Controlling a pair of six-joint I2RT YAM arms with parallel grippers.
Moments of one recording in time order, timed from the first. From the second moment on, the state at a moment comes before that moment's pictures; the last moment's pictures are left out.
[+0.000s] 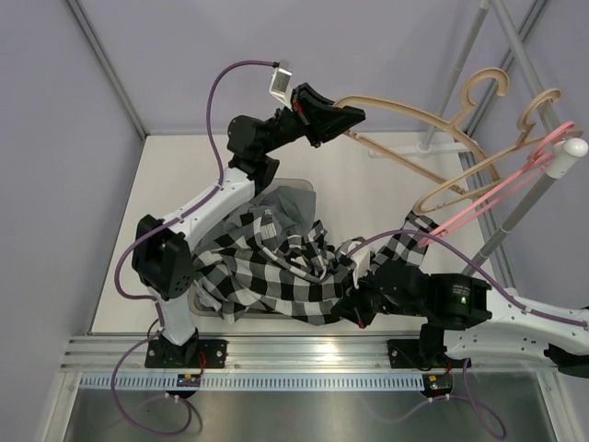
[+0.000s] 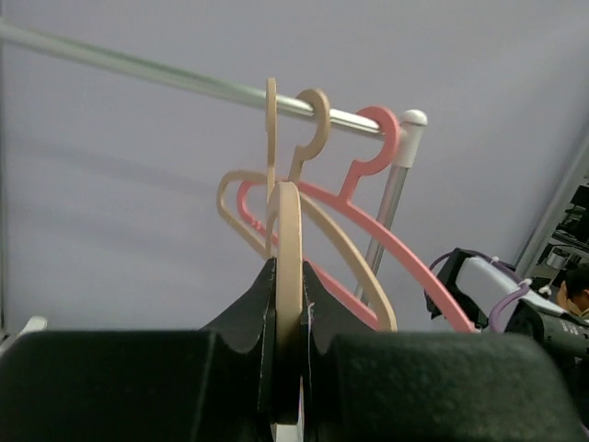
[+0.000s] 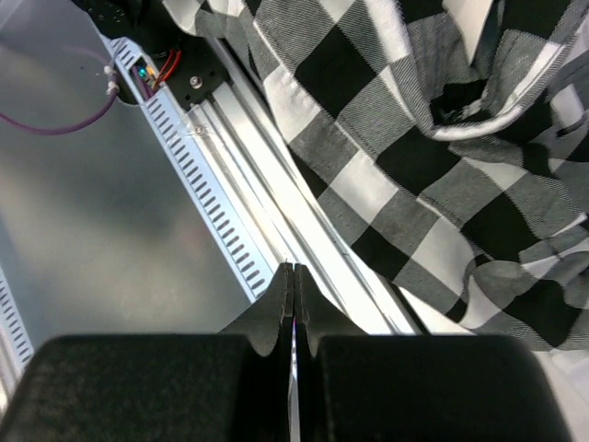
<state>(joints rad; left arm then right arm) -0.61 1.81 1.65 0.90 0.74 -0.85 1.32 0.79 0.91 -0.71 0.06 0.49</state>
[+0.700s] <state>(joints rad) -0.73 2.14 2.10 0.92 0.59 -0.86 1.40 0.69 0.82 -0.65 0.07 0.62</state>
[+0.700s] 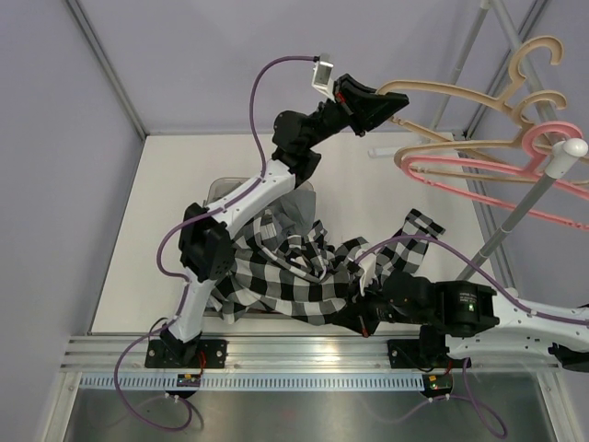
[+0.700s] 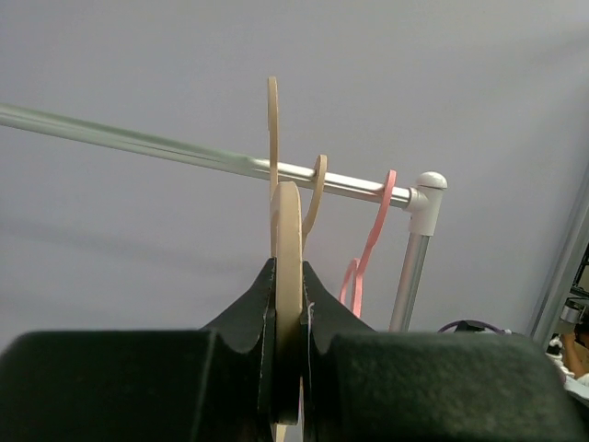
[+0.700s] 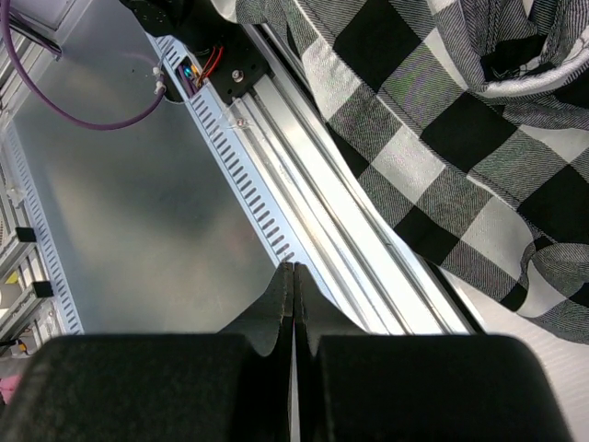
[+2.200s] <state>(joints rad) -0.58 0.88 1.28 -0.40 0.03 -0.36 1.14 1.49 0.88 -0.46 0.63 0.96</state>
